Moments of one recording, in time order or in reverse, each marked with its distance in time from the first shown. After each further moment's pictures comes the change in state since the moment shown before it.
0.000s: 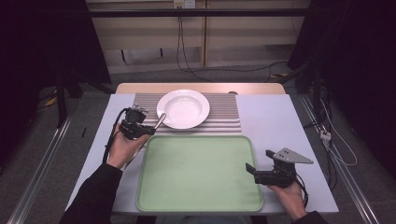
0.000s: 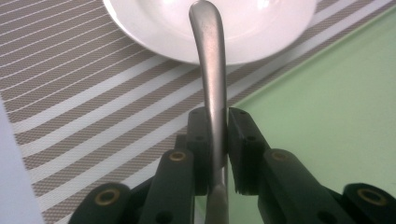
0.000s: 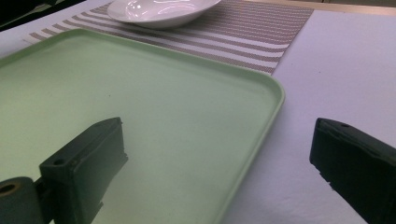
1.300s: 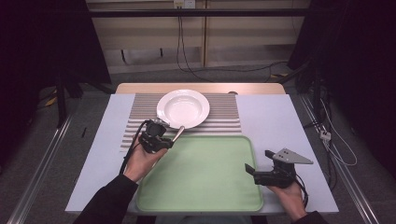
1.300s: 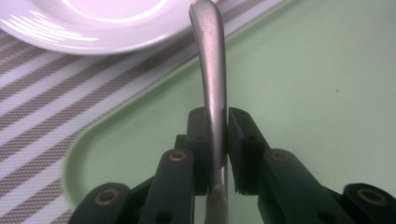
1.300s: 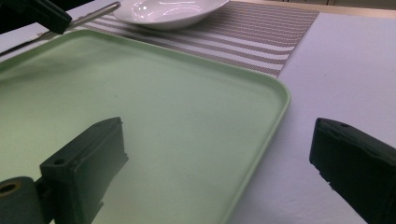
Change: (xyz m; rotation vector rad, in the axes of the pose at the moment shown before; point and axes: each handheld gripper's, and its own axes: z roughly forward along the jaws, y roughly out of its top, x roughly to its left) left arm -0.066 -0.009 0.020 0.065 -0.071 0.076; right arm 0.002 0.001 -0.001 -0.005 0.015 -0.008
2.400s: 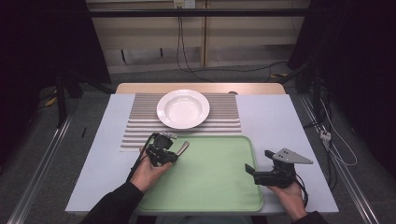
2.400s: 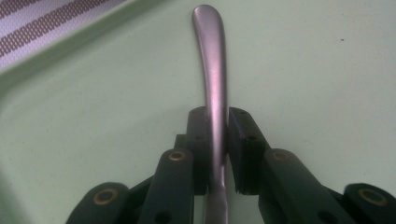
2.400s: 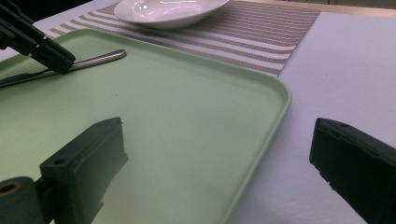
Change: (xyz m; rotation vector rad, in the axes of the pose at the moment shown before) left arm -0.019 -0.023 0.022 0.094 -0.001 -0.022; right arm -0.001 0.000 0.000 0.005 0.003 -0.004
